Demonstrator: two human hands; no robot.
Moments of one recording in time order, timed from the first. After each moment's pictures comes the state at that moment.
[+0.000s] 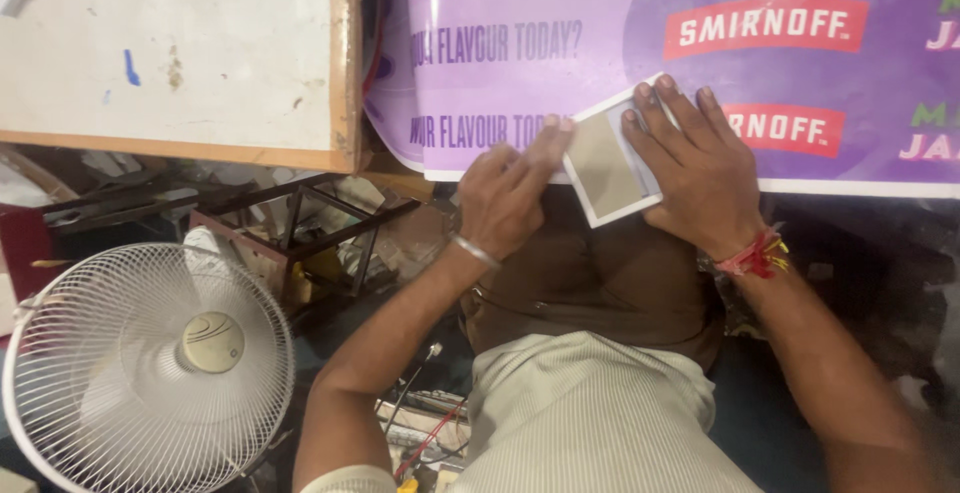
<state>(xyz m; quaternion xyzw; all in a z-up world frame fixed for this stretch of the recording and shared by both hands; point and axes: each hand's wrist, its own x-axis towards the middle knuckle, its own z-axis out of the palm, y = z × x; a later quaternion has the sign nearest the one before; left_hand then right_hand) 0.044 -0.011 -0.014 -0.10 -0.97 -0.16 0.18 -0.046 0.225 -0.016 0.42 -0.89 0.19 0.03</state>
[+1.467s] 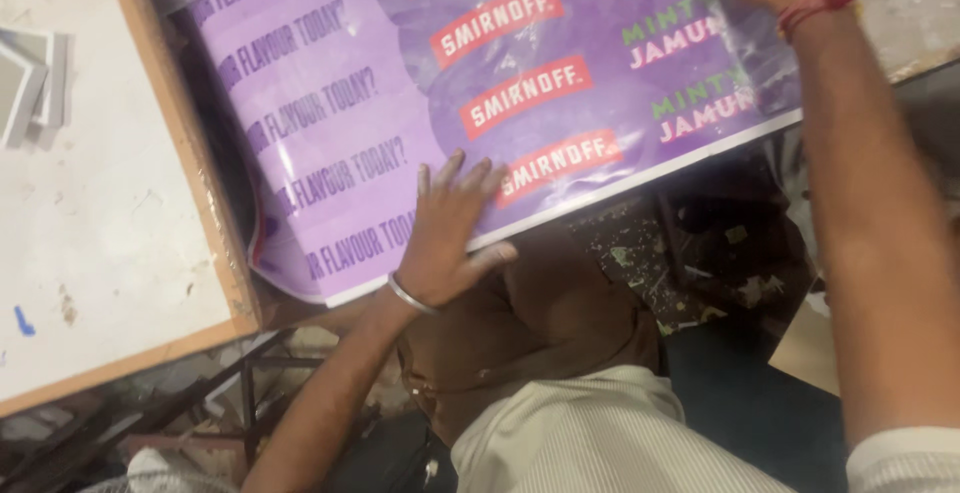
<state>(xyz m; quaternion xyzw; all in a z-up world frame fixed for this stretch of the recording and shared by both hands) -0.025 0.028 0.007 -0.29 -0.92 -0.26 -0.04 -0.263 0.477 -0.068 0.03 -0.98 0.18 -0.08</state>
